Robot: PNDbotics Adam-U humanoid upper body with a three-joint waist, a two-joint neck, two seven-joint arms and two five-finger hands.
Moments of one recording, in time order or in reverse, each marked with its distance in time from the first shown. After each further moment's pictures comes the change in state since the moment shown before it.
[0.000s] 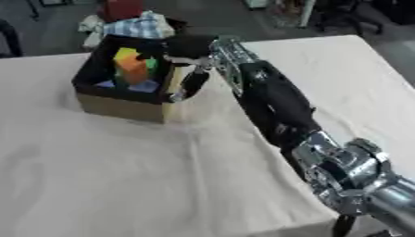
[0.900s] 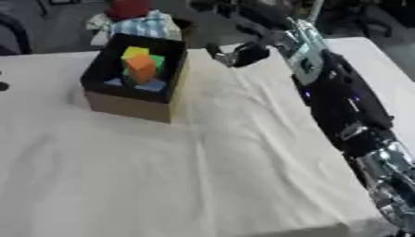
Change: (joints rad) left arm 0.011 0.002 0.031 0.000 -0.009 0.003 0.035; right arm 0.204 -0.206 0.067 -0.436 -0.811 0.035 0.087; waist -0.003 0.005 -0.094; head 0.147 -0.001
